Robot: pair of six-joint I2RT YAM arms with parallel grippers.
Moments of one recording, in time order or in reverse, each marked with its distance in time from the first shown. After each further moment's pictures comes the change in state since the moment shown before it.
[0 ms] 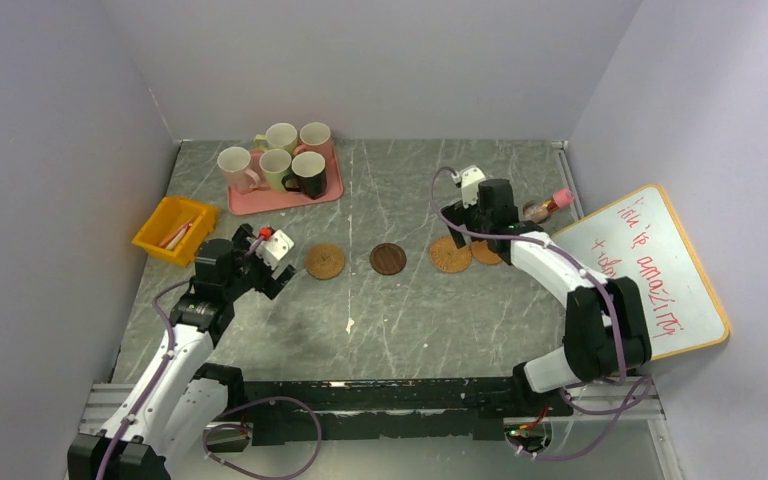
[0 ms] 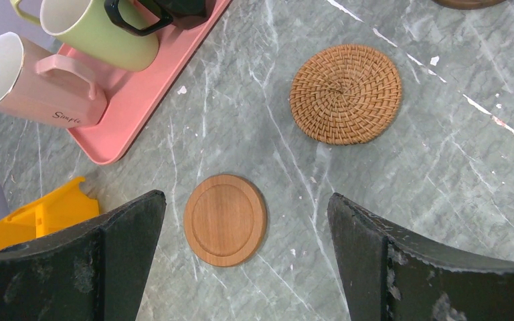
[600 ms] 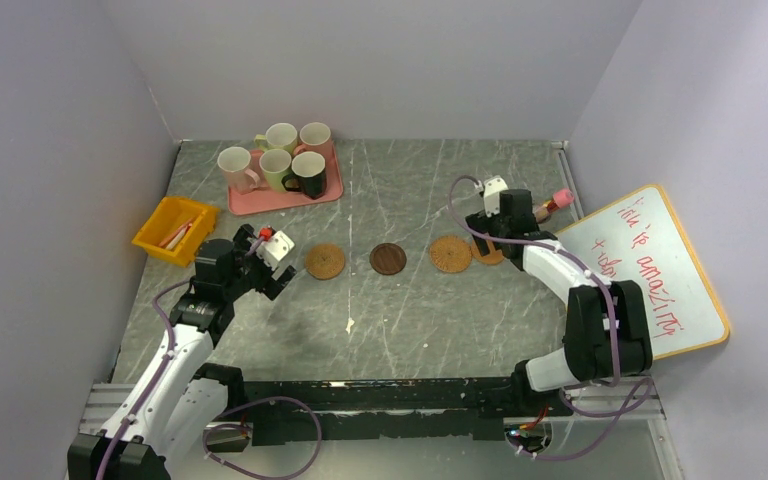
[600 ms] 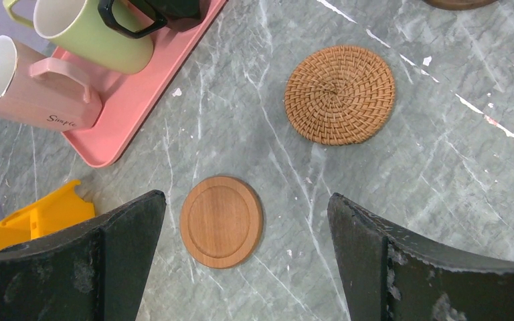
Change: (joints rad) left arm 0.000 0.000 0.000 -0.004 0.012 0.001; right arm -0.115 -0.056 -0.096 0.038 0.081 -0.072
